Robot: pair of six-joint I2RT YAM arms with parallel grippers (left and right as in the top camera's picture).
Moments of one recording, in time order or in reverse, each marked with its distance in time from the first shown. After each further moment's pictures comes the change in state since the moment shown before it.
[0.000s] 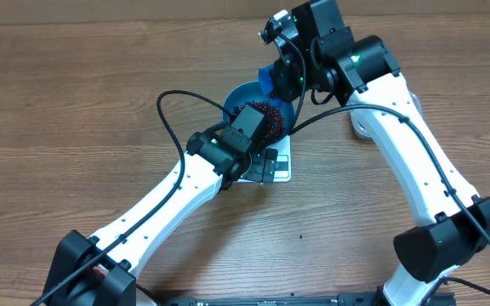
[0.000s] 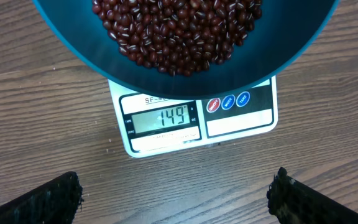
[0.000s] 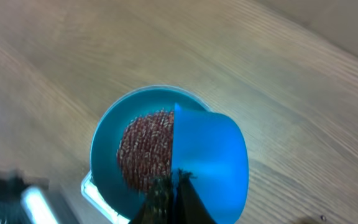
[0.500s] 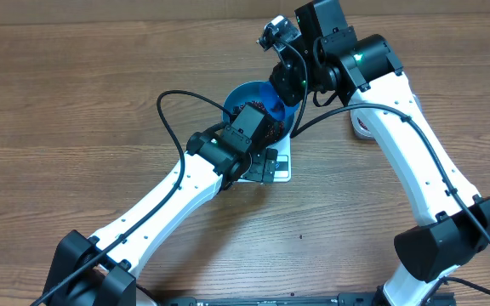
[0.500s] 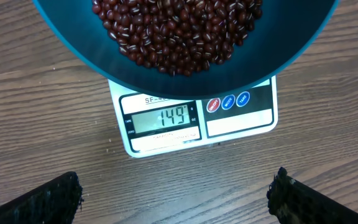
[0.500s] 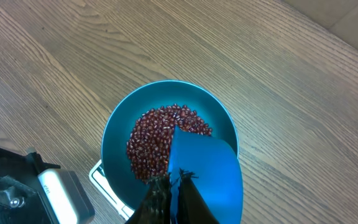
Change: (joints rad) left arm 0.000 0.000 0.000 0.000 0.000 0.000; right arm -0.008 0.000 0.000 -0.009 -0.053 -0.046
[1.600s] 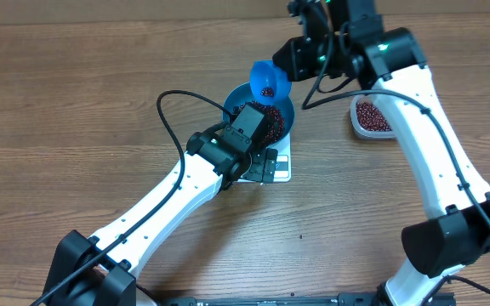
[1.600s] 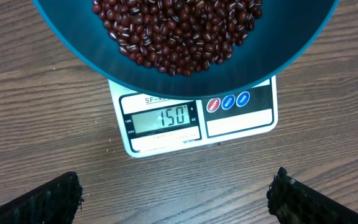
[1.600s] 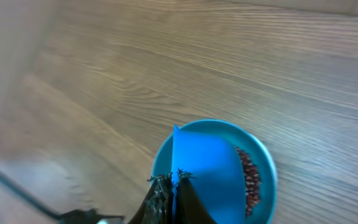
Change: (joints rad) left arm 0.000 0.000 0.000 0.000 0.000 0.000; right arm -0.116 0.000 0.000 0.132 -0.248 0.343
